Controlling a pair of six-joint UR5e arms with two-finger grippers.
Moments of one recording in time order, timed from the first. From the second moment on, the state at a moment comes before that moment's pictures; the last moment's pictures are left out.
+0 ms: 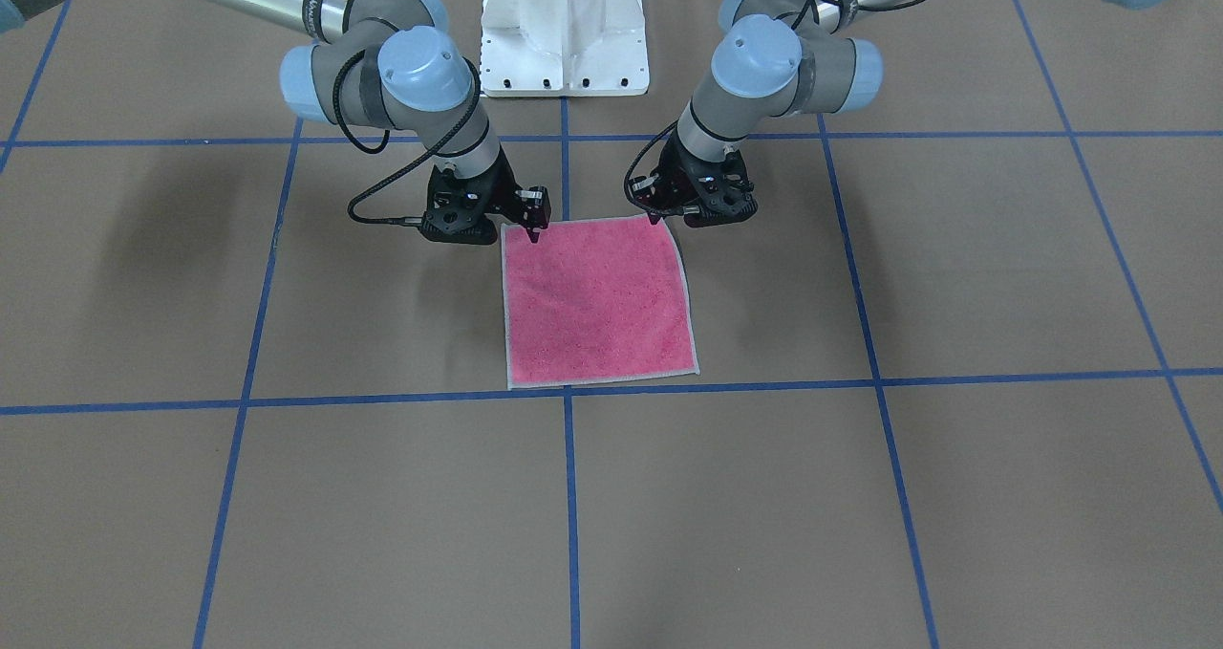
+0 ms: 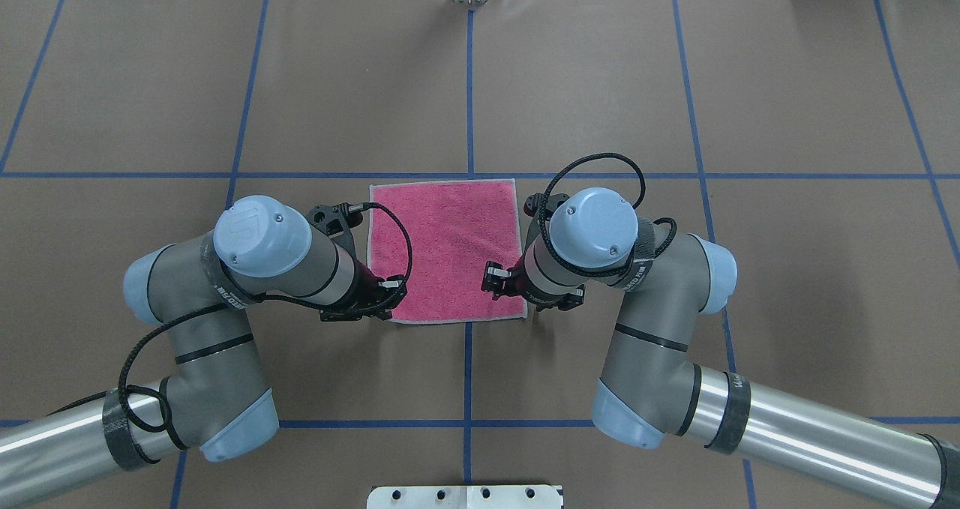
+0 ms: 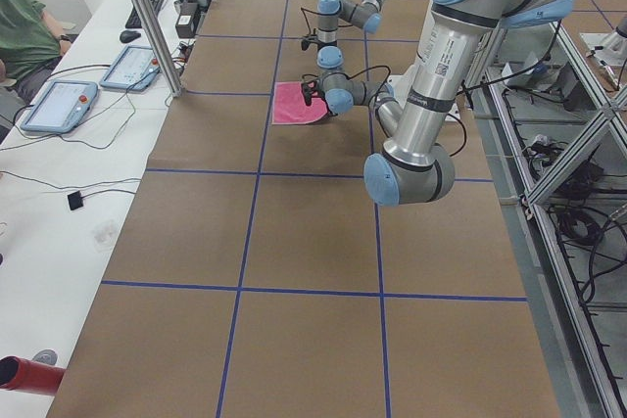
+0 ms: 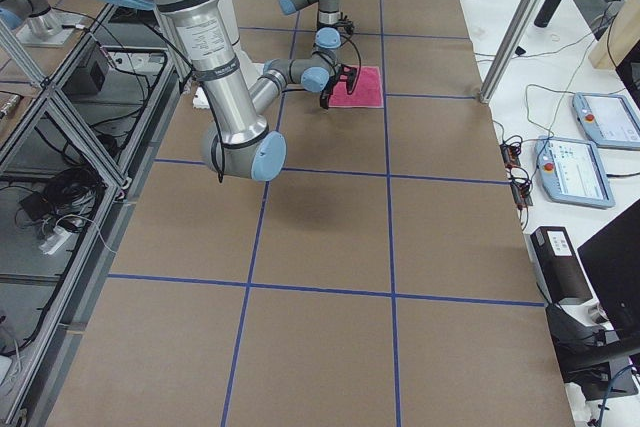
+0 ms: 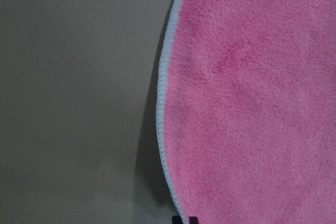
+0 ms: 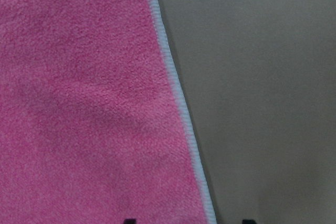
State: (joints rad) left arm -0.47 -2.05 -1.69 -1.97 -1.97 -1.57; right arm 0.45 -1.01 1.62 -1.28 1.91 1.51
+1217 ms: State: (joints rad) left arm -0.47 -2.05 -1.69 -1.97 -1.97 -1.57; right arm 0.44 -1.01 1.61 -1.28 1.91 1.52
